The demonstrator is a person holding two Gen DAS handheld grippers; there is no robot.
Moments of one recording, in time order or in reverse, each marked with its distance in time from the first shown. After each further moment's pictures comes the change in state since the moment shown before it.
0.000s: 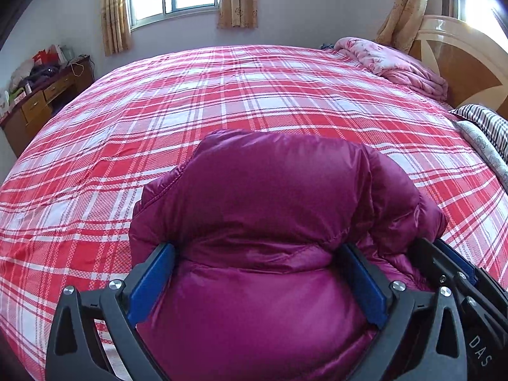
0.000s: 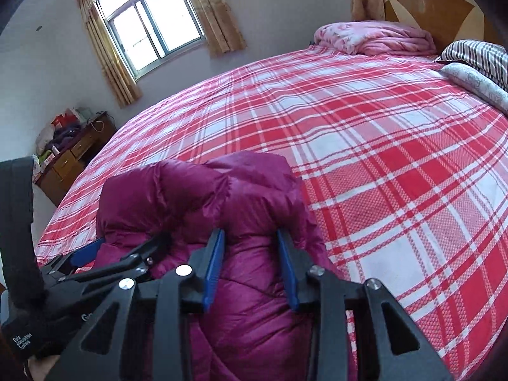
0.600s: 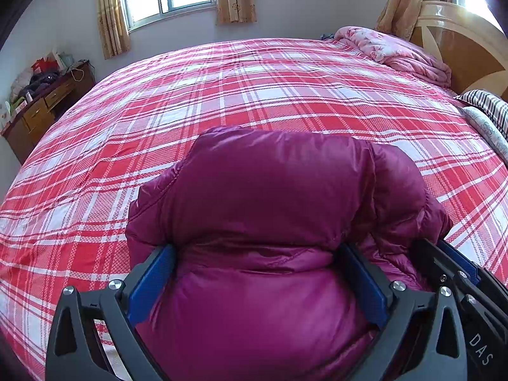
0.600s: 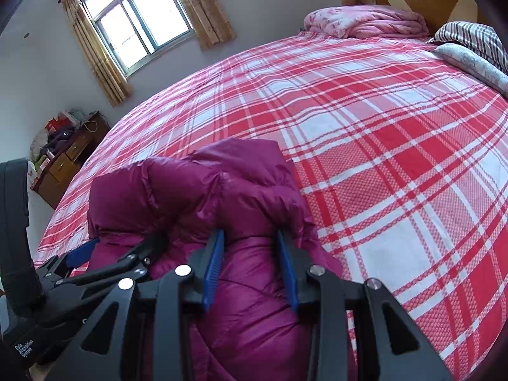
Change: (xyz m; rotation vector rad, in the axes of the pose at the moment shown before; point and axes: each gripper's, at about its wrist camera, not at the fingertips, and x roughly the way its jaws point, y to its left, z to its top) left arm 0.008 -0.007 -0.002 0.034 0.026 0.045; right arm 0.009 -0.010 -0.004 0.049 0.043 -0.010
